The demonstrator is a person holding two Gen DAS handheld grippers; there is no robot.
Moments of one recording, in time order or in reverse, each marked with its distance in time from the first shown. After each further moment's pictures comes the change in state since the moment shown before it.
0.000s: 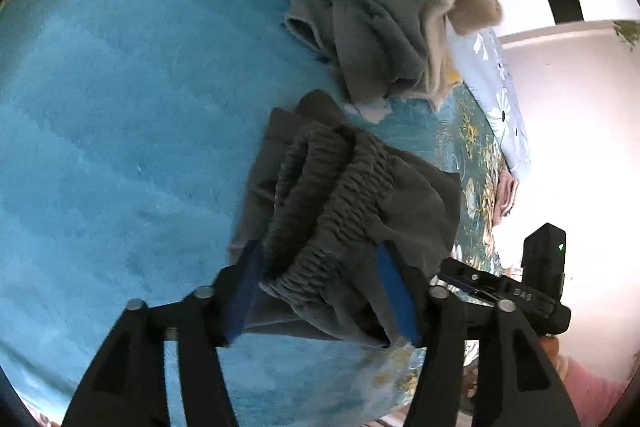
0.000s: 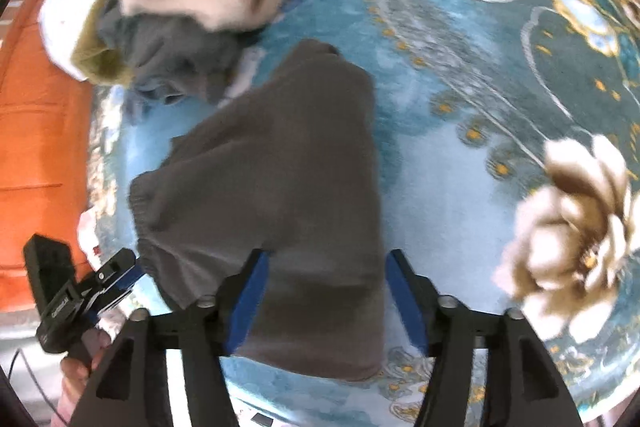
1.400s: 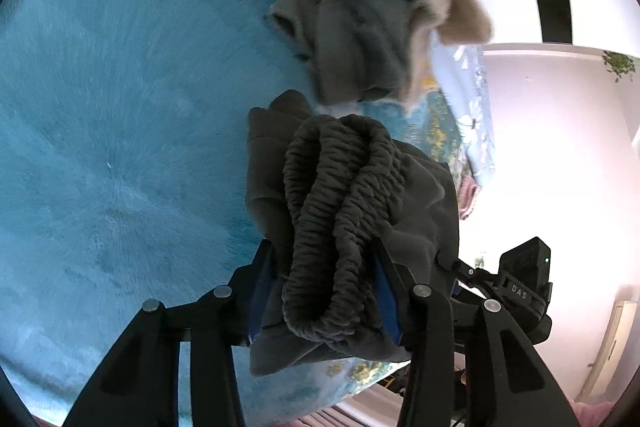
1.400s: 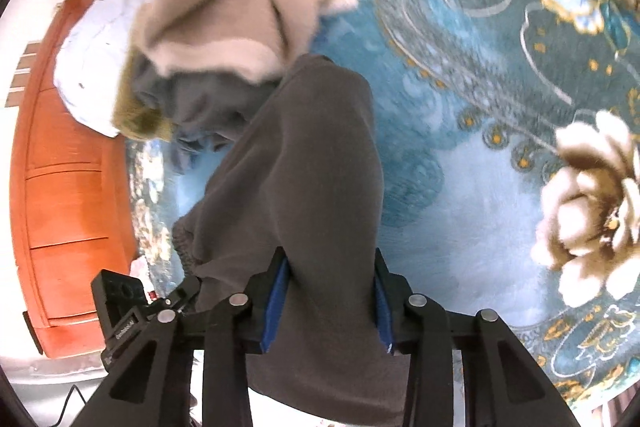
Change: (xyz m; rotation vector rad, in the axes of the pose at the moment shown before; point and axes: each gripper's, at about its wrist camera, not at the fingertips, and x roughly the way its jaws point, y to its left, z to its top) left arm -0.028 -0.007 0.011 -0.064 0.093 -0.187; right arm -0.020 0.051 0.023 0.179 -0.102 0.139
